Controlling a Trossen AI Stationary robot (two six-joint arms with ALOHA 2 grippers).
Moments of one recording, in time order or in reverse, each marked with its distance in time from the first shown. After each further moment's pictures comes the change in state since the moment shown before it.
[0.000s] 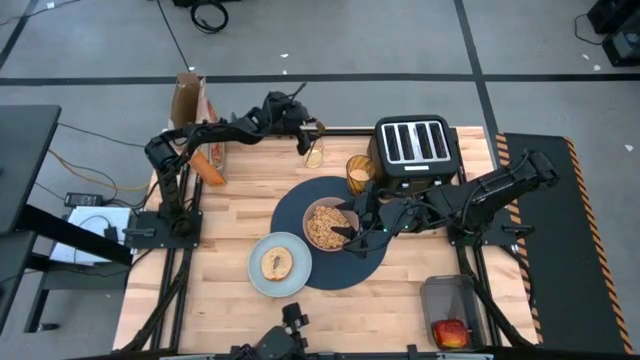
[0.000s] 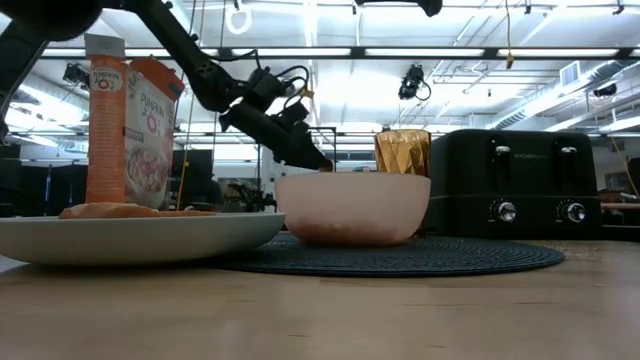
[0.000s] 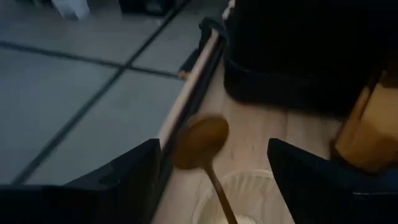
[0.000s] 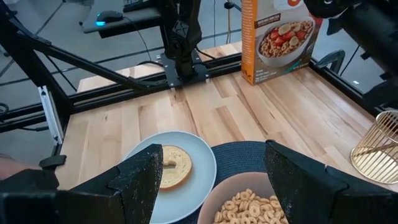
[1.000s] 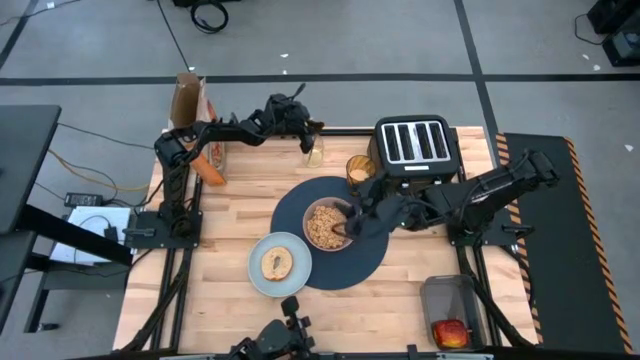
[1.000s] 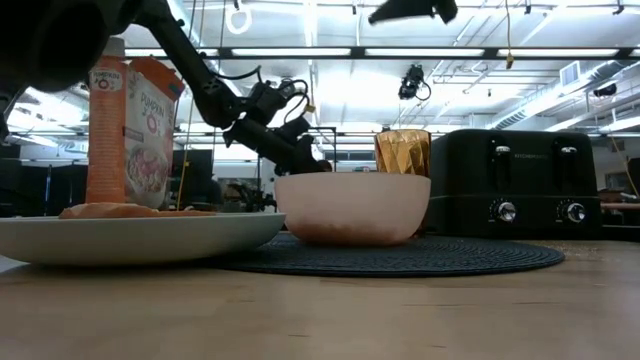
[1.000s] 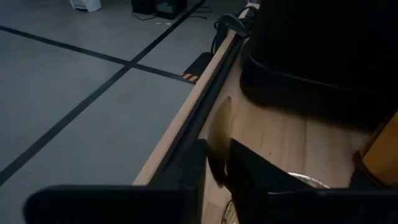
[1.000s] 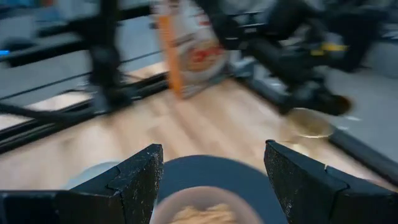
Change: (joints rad) left arm 0.023 0.088 0.001 0.124 -0.009 -0.087; right arm -0.026 0.000 0.000 -0.045 0.282 0.082
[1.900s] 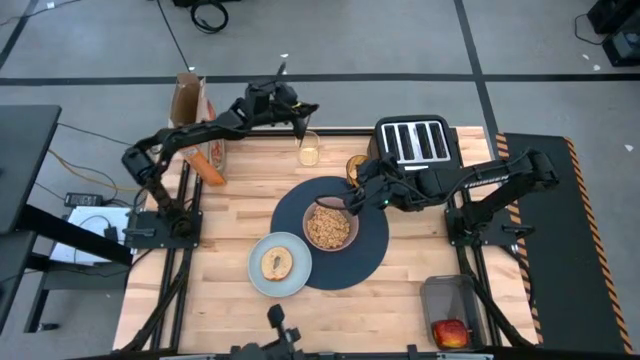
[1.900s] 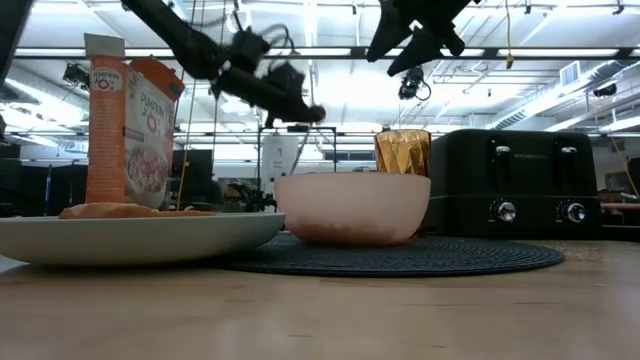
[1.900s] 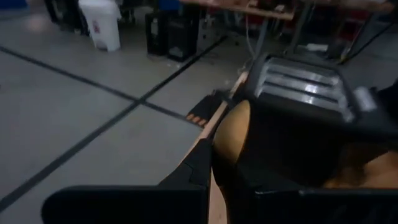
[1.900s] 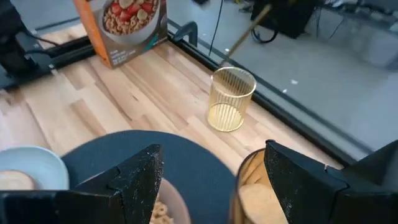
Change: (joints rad) left arm -0.018 -0.283 0.001 -0.109 -0.046 -0.136; right arm -0.176 0.000 0.000 -0.224 -0.024 0.058
